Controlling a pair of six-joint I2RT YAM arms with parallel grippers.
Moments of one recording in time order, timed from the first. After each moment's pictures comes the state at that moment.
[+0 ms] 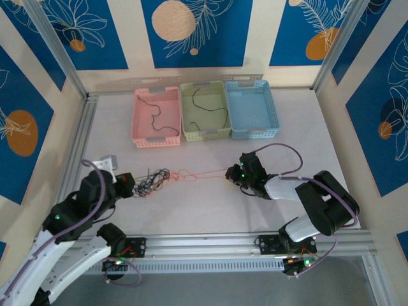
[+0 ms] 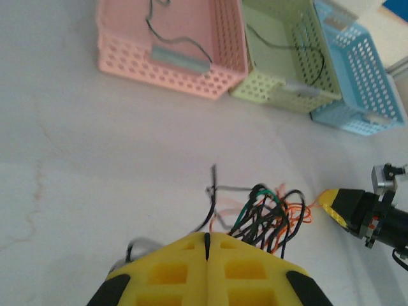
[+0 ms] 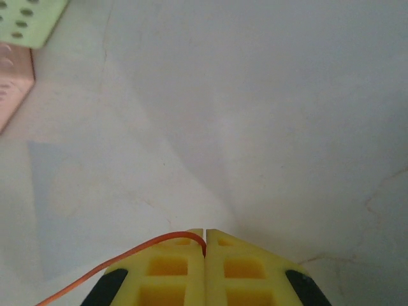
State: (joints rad) left arm -0.65 0.47 0.87 -1.00 -0.27 -0.75; right arm 0.52 1.46 0.43 0.27 -0.13 1.00
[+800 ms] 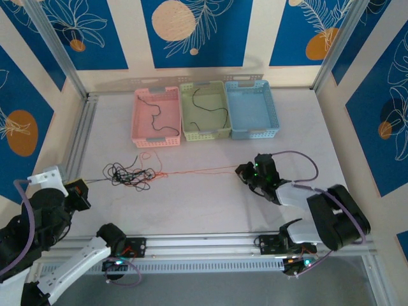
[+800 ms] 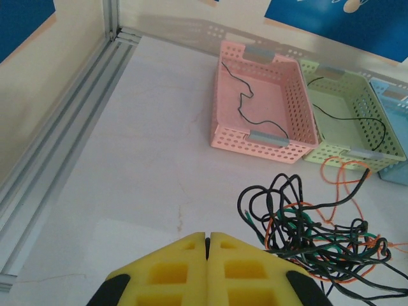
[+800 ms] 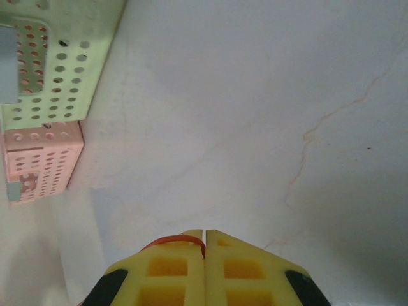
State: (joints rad) left arm -0.65 0.41 1.26 -1.42 -0.57 -0.62; right arm 0.38 1.28 0.33 0.28 -0.20 1.14
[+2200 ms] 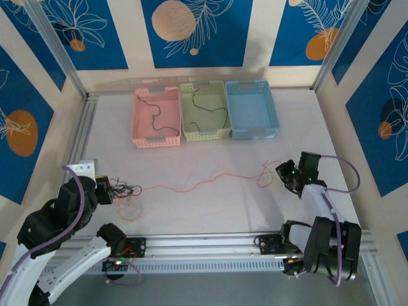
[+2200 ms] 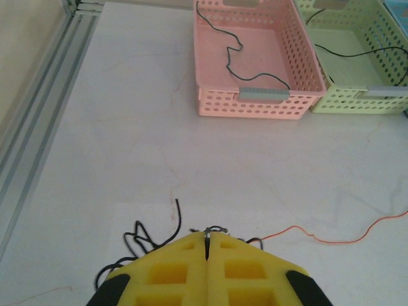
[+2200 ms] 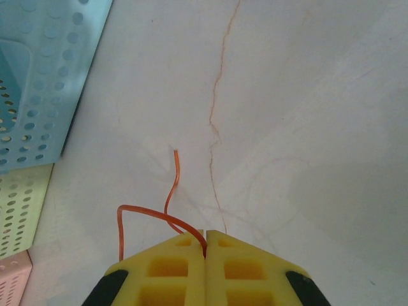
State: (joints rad) left arm -0.65 0.44 1.02 -1.24 -0.49 -0.50; right arm -0.22 1.07 0.40 -0.22 -0.32 0.81
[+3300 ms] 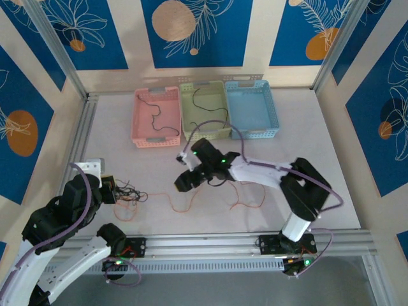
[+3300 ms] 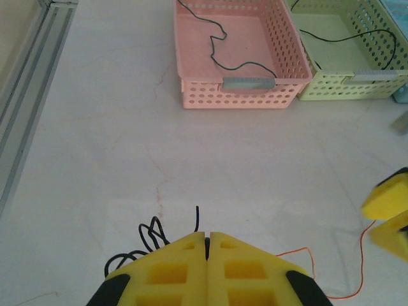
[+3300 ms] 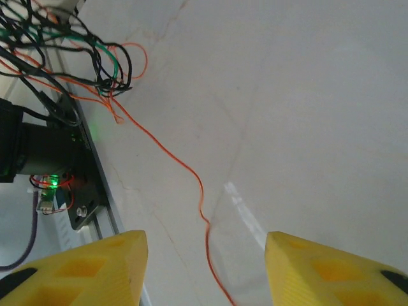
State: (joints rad) left arm -0.65 0.46 1.00 -1.21 -0.44 -0.47; right arm 0.90 1.72 1.09 -0.25 -0.54 0.29
